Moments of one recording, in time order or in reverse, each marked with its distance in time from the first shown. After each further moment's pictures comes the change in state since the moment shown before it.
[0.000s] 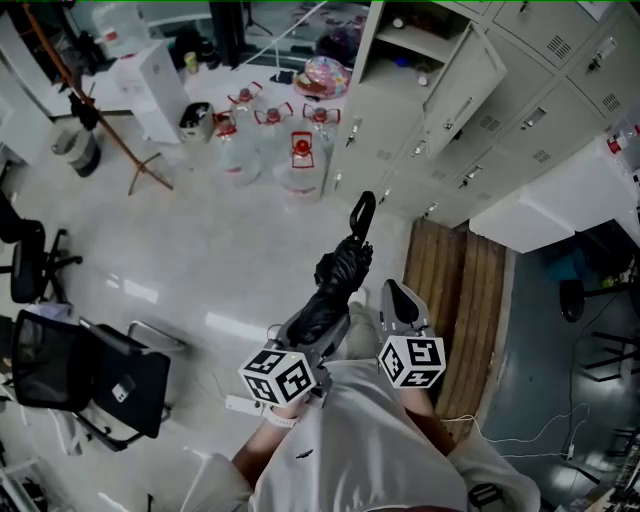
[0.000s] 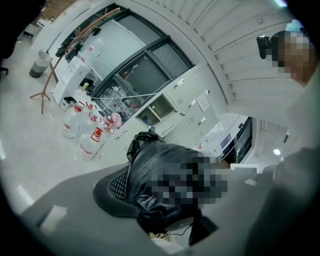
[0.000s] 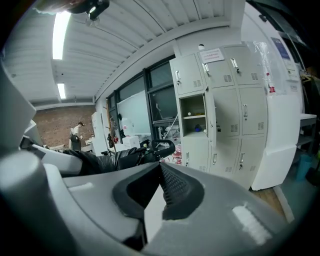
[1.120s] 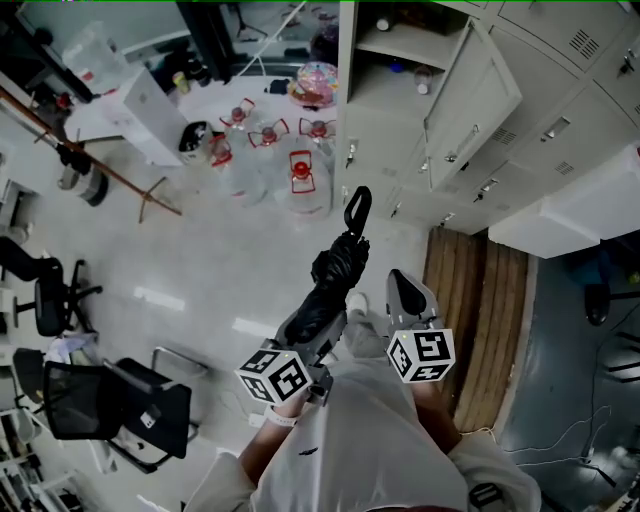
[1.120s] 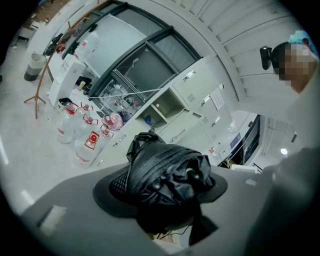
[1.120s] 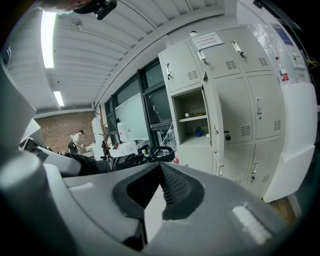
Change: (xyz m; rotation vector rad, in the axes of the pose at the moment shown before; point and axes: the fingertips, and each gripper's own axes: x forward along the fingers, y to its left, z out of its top) left arm 0.143 0.029 0.091 0.007 0.032 0.056; right arm 0.138 -0.092 0.070 0.037 -0.026 0.060
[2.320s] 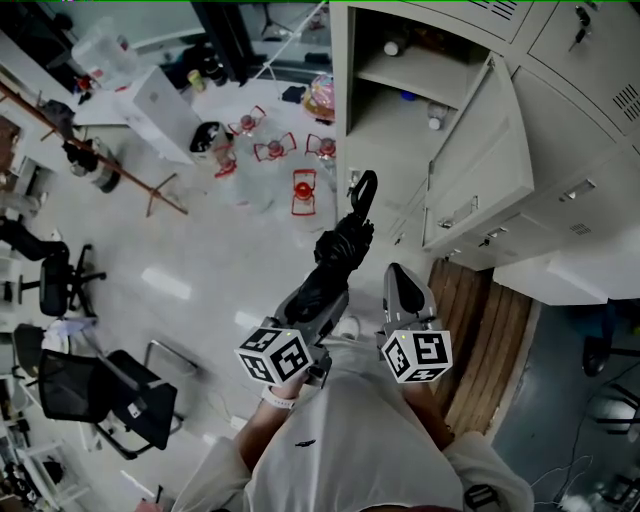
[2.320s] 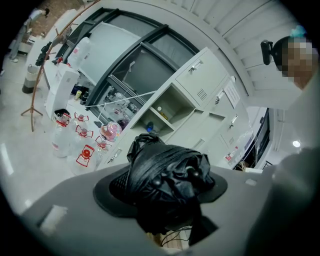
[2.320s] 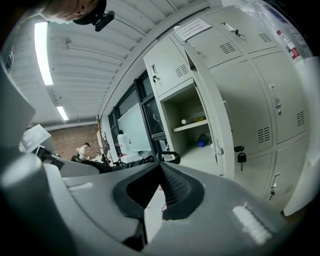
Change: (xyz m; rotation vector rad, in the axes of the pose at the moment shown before) left arm 0.162 -0.005 0.082 0.053 -0.067 0.092; right arm 0.108 -0.100 0.075 0.064 -0.096 0.115
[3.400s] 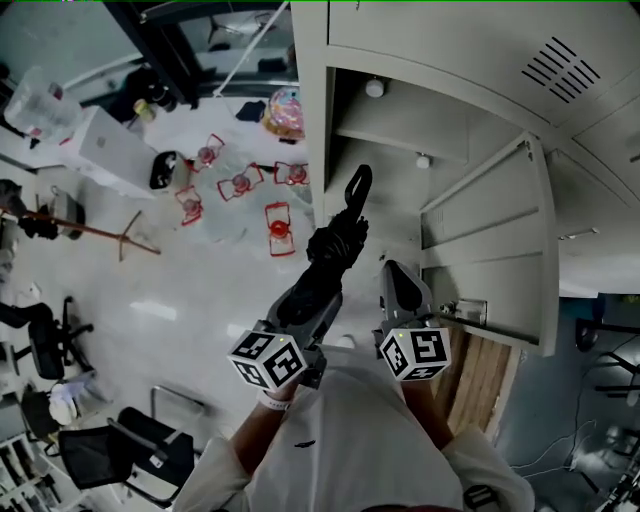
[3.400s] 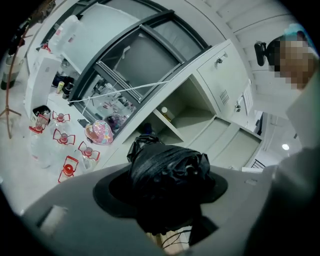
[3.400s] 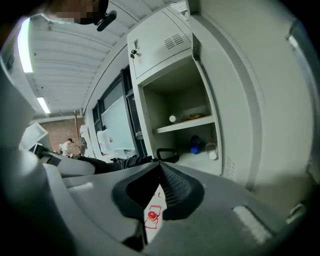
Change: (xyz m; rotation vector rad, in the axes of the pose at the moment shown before) left arm 0.136 0.055 0.105 0.012 0.083 -0.117; right arm 0.147 -0.066 0.041 -0.003 0.030 -0.153
